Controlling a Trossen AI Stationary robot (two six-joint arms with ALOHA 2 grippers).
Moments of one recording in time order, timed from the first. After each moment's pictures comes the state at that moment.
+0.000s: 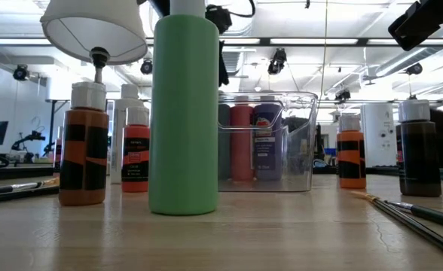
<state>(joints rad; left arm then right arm) 0.12 1.63 1.45 -0.61 -0.29 -0.03 -0.17 0.42 0.79 -0.94 -0.18 0.00</state>
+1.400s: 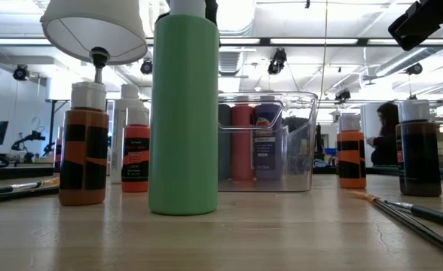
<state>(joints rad) 0.12 1.60 1.68 -0.89 -0.50 -0.40 -0.17 0.42 0.79 -0.94 -0.18 0.00</state>
